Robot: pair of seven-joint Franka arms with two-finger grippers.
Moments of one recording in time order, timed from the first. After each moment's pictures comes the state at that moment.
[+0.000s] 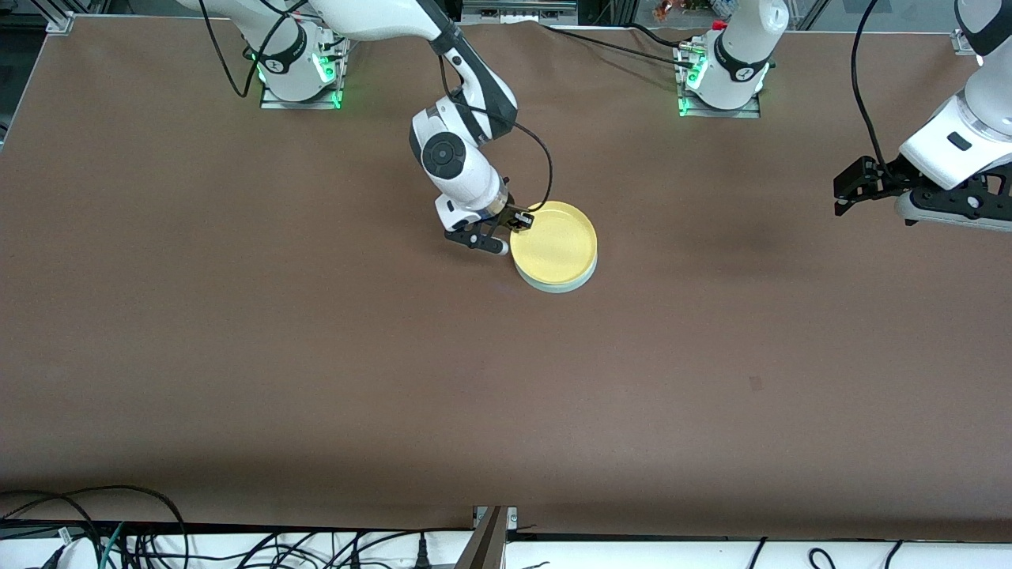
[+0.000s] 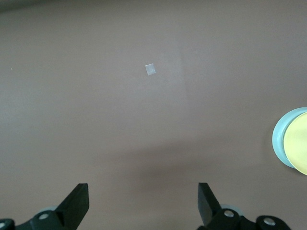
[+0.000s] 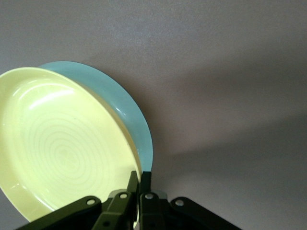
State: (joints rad) left arm -0.04 -0.07 0.00 -1.80 0.05 1.77 0.12; right arm 0.91 0.61 -0.06 -1.83 0.54 2.55 0.79
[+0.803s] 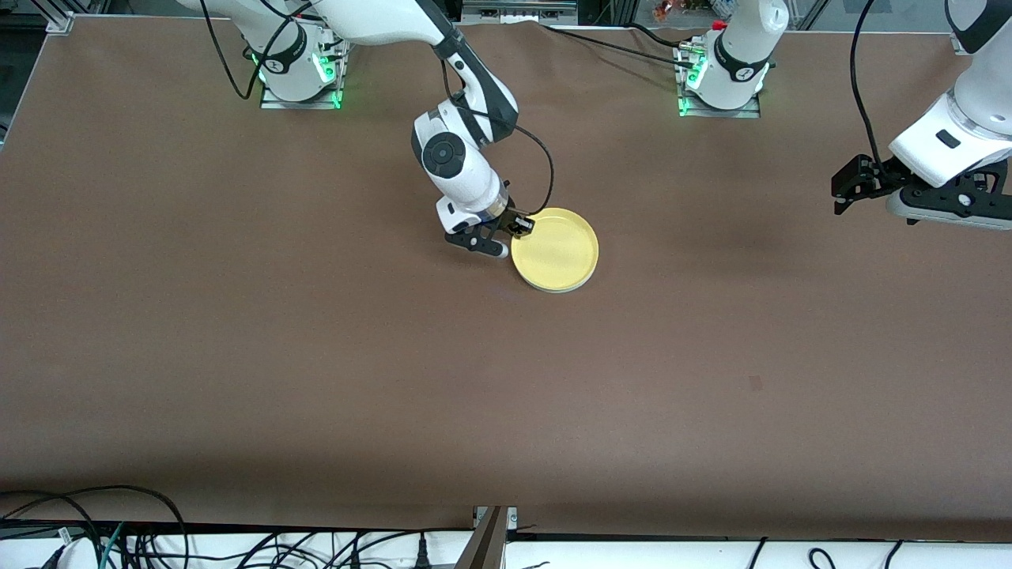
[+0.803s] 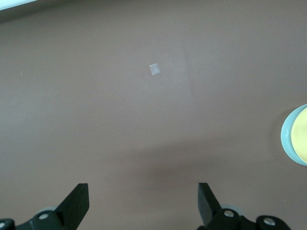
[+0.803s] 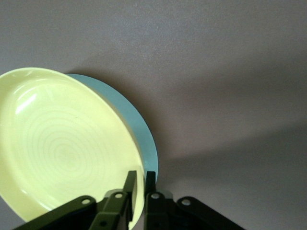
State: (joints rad) left arm -0.04 -0.07 -0.02 -1.80 0.09 1.77 0.12; right arm 0.91 0.62 -0.06 -1.83 0.54 2.60 0.79
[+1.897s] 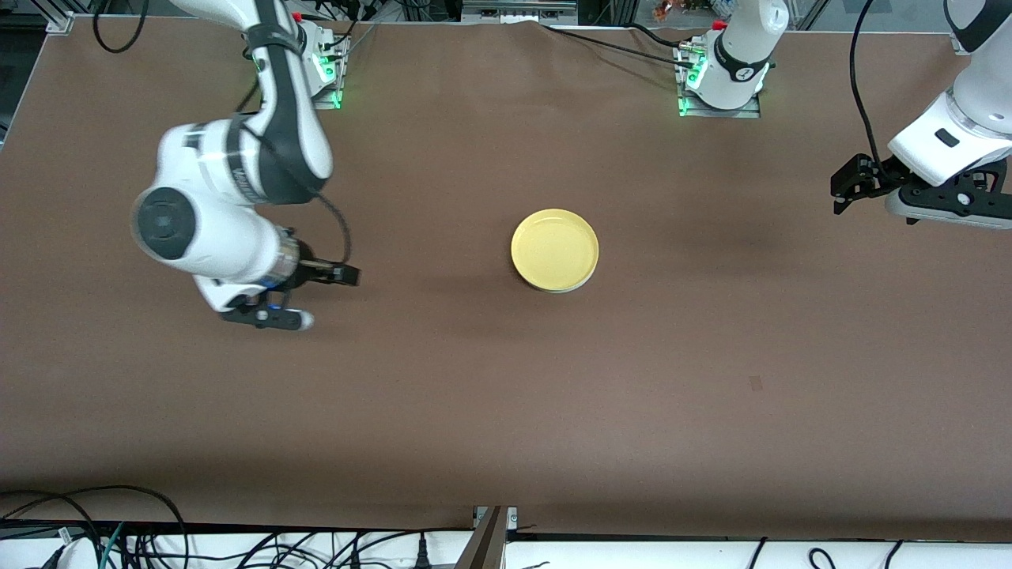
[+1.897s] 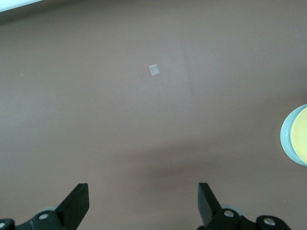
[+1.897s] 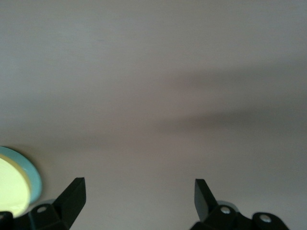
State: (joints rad) left arm -0.04 -0.07 -0.02 -1.80 0.09 1.77 0.12; right arm 0.91 0.53 -0.83 -1.50 0.48 1.67 0.15
